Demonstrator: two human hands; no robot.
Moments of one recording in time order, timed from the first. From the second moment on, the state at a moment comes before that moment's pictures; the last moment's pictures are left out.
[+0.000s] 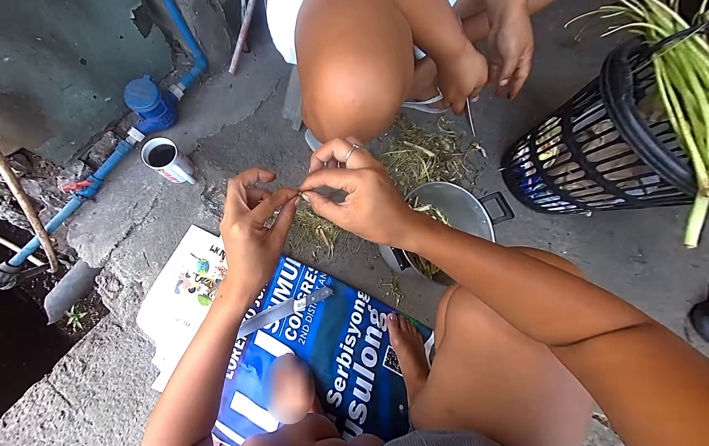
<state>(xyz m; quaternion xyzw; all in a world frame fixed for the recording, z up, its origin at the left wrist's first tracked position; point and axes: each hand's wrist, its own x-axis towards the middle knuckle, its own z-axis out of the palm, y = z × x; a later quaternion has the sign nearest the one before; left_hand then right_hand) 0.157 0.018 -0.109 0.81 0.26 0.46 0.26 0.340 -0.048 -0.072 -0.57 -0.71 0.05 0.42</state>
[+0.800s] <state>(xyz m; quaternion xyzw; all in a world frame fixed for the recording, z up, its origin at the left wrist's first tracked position) 0.149 0.018 -0.103 0.75 0.27 0.45 0.39 0.340 -0.043 -0.089 -0.59 -0.49 0.39 0.51</state>
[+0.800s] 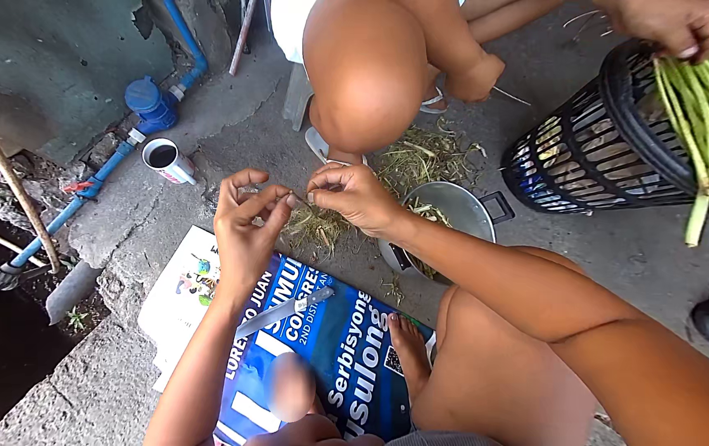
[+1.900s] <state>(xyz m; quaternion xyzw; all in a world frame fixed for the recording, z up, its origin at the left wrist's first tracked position) 0.102 0.059 -0.107 0.54 0.40 0.52 0.53 0.405 -0.018 -0.160 -0.79 -0.53 0.27 0.17</state>
